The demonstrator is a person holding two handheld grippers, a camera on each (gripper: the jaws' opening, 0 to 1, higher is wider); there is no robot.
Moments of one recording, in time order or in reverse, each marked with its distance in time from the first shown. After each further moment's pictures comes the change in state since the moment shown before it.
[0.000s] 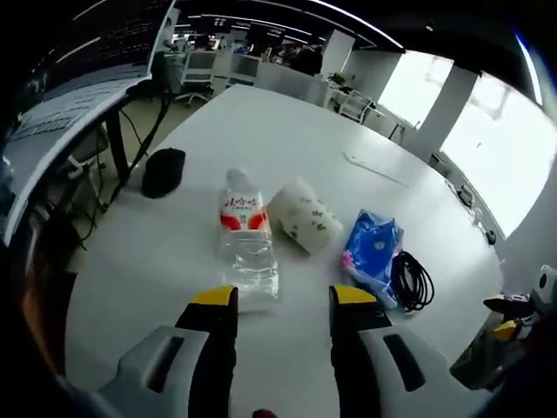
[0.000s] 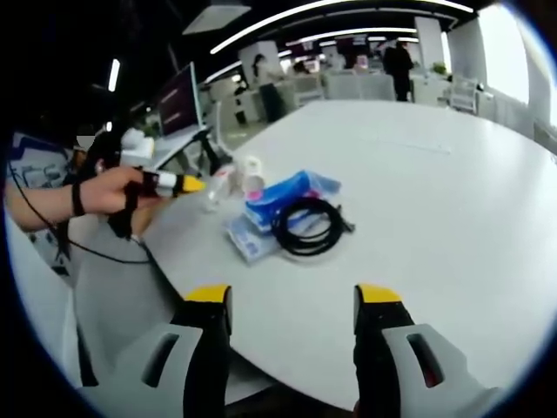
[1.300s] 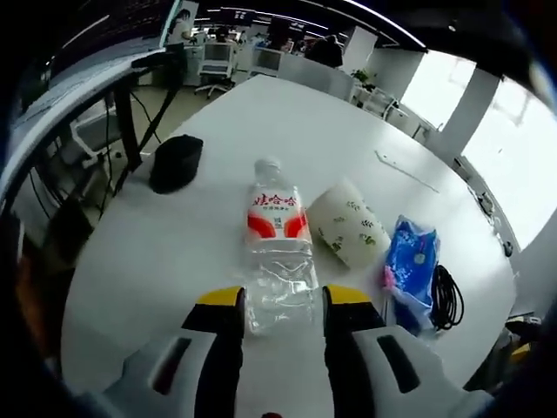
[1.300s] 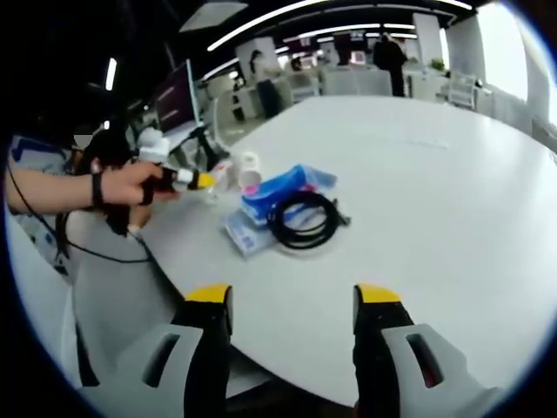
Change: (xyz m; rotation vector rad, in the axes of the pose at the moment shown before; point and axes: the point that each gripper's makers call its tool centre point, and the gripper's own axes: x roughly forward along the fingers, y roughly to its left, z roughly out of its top) left arm 0.027 0.028 -0.002 -0.041 0.019 0.096; right arm -0.005 -0.001 -0.010 0.005 0.022 -0.004
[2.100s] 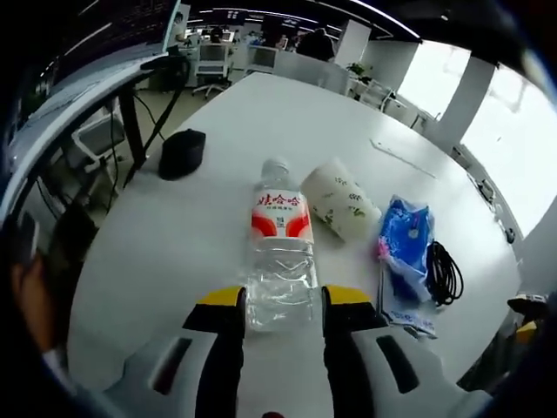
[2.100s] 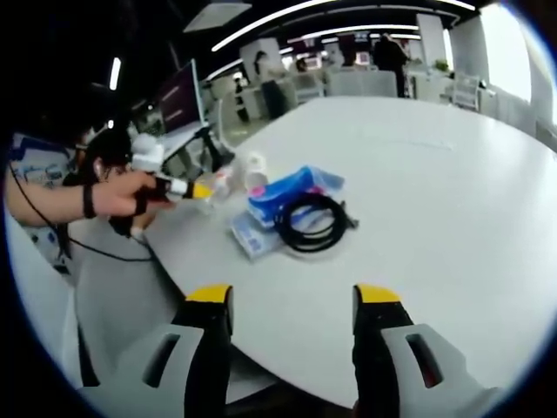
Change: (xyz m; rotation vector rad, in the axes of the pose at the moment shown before) left arm -0.022 -0.002 -0.023 0.034 0.020 0.016; right arm 0.003 0.005 0.004 -0.004 -0.007 0.021
